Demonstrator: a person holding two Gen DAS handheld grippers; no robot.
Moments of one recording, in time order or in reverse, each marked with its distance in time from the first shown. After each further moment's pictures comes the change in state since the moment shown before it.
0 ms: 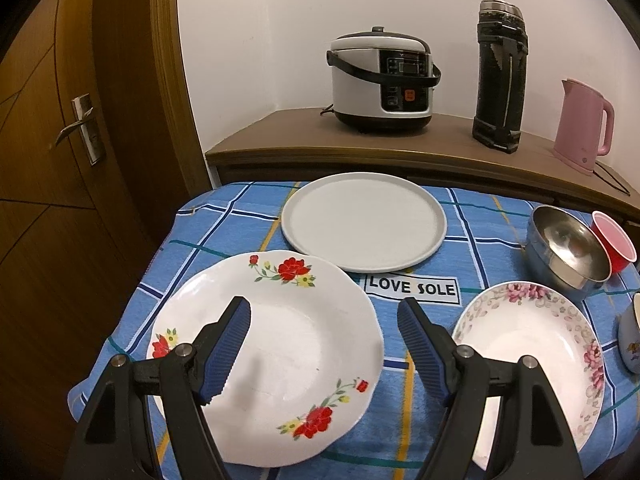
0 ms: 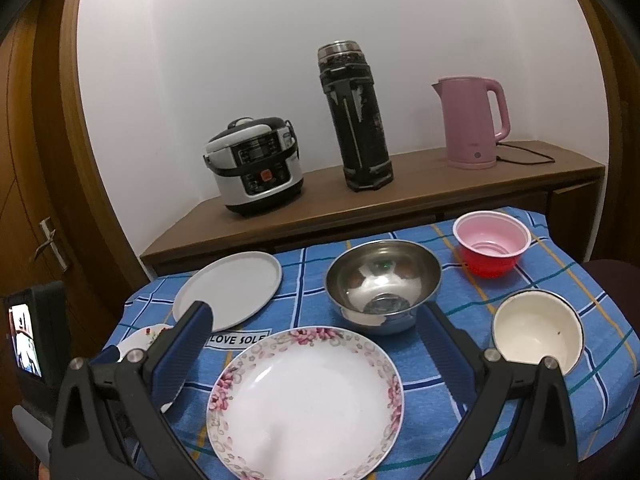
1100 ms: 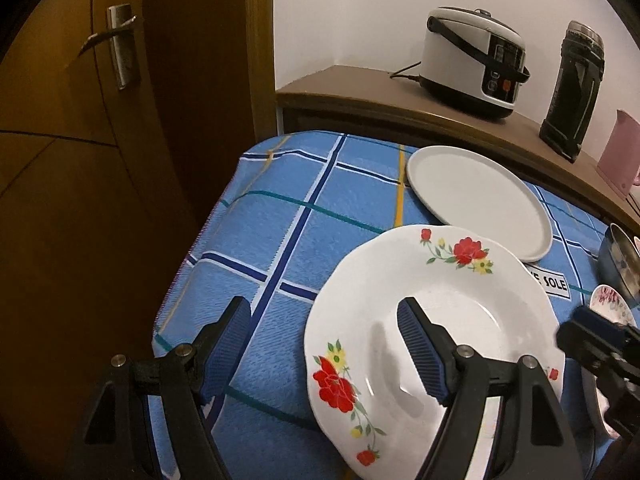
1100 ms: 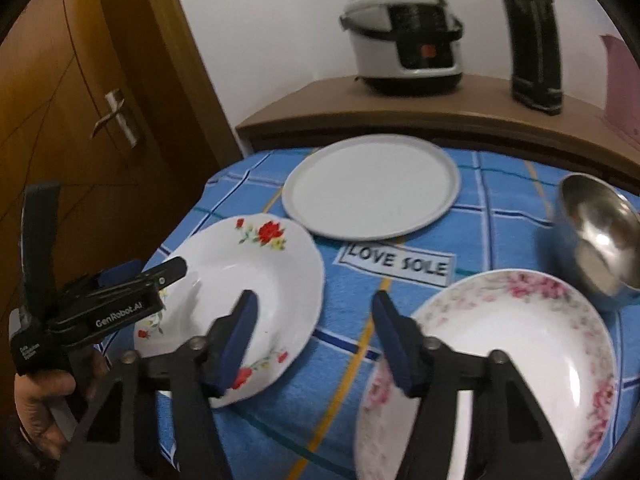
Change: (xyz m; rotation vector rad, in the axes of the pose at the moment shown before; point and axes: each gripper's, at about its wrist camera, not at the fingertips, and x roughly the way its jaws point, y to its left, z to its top) left arm 0.059 0.137 -0.008 -0.118 0.147 -0.014; right arm 0.120 0.115 -0.053 -0.222 0.412 0.341
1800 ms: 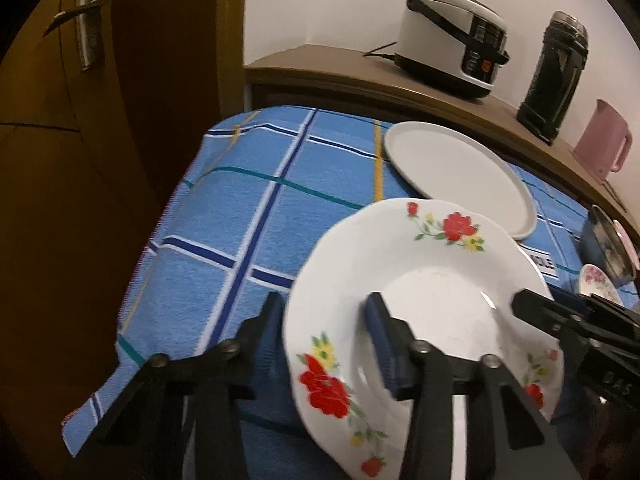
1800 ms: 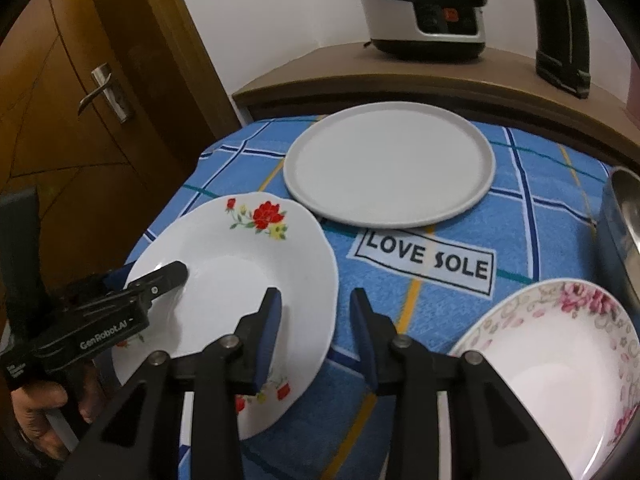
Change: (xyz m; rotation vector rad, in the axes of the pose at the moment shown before) left arm 0.020 0.003 -0.004 0.030 0.070 -0.141; right arm 0.037 0.005 0.011 -0.010 0.085 0.007
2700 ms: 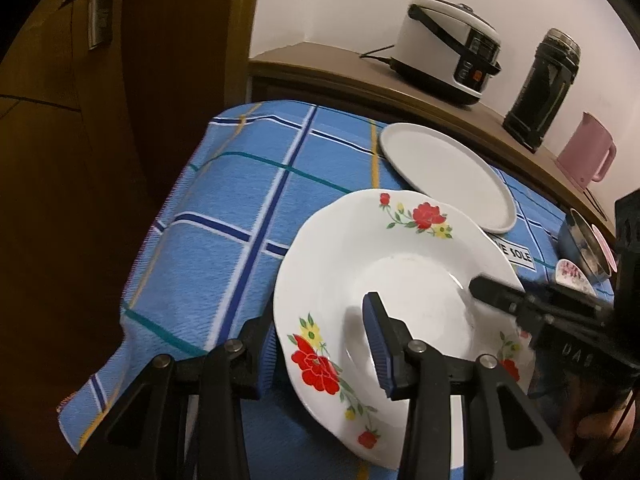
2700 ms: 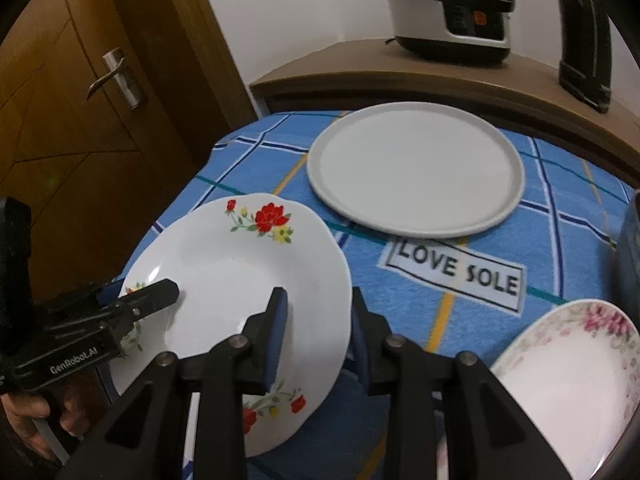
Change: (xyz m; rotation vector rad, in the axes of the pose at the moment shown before) left arm -0.017 0.023 -0.010 -0.042 0.005 -0.062; right arm 0.015 0.016 0.002 -0.045 0.024 0.042
